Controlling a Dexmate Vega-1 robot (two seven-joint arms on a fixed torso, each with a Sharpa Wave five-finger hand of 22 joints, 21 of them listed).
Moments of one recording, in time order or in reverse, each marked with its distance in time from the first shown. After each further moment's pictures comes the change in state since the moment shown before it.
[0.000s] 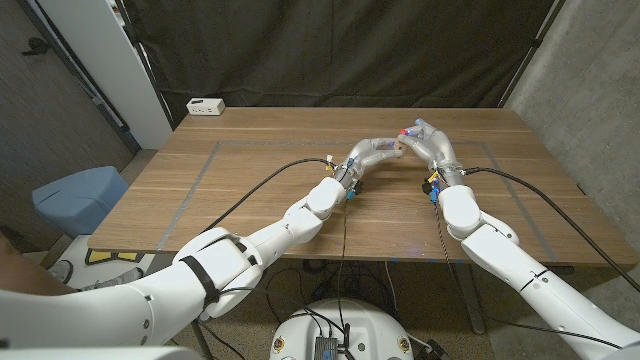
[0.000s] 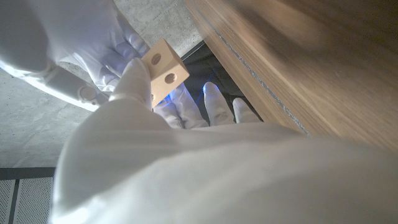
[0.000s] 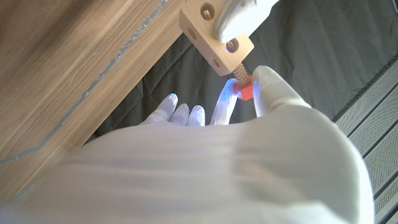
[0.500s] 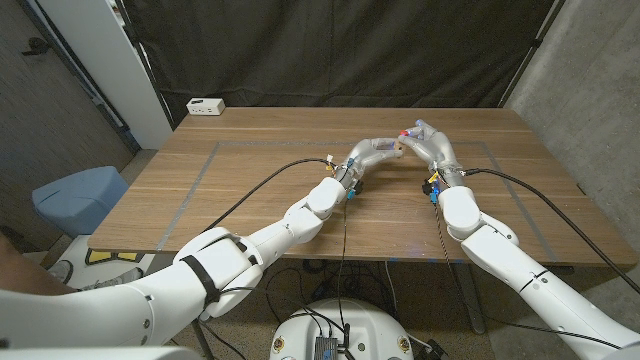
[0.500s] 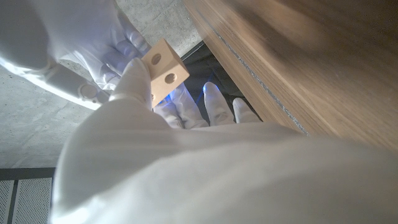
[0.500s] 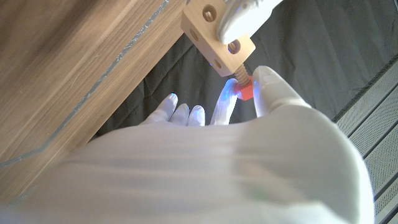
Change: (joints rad) left arm -0.002 -0.002 0.000 0.004 0.000 0.002 0.000; left_hand 0.000 0.000 0.000 0.000 -0.003 0.000 0.000 0.000 0.000 0.000 0.000 -0.002 0.000 0.000 0.000 -0.004 0.000 0.000 0.000 0.000 0.000; right arm 0.000 0.005 0.000 0.012 0.003 0.008 0.000; right_hand 0.000 0.000 0.000 0.000 0.000 0.000 0.000 0.007 0.000 0.000 0.000 0.000 0.000 0.000 0.000 0.000 0.000 0.000 0.000 0.000 0.000
